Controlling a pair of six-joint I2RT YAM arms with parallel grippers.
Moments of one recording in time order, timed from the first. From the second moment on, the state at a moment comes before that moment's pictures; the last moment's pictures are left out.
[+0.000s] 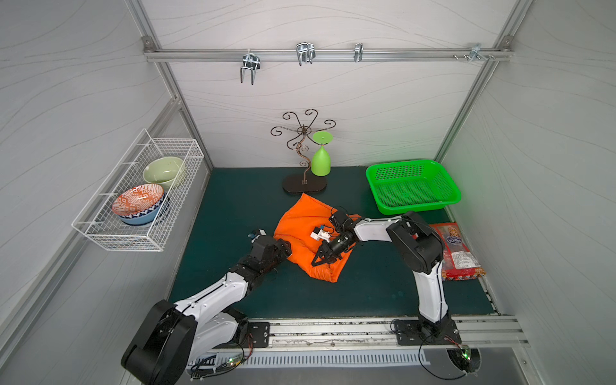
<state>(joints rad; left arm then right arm) -0.45 1.11 0.30 0.09 -0.06 -1.07 0.73 2.09 1.19 -0.35 -1.04 0.36</state>
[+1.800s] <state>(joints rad) -0.46 1.37 0.63 -0.33 -0.11 -1.06 1.10 1.38 1.01 -0.66 -0.01 0.21</state>
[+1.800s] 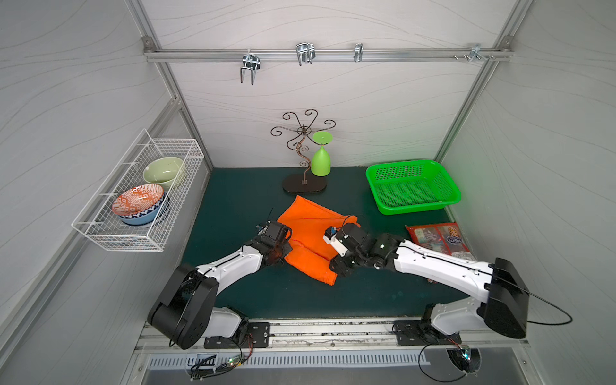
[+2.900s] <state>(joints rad) -0.39 1.38 0.70 -0.50 0.02 -1.05 1.31 1.86 1.15 -0.44 0.40 -0.16</state>
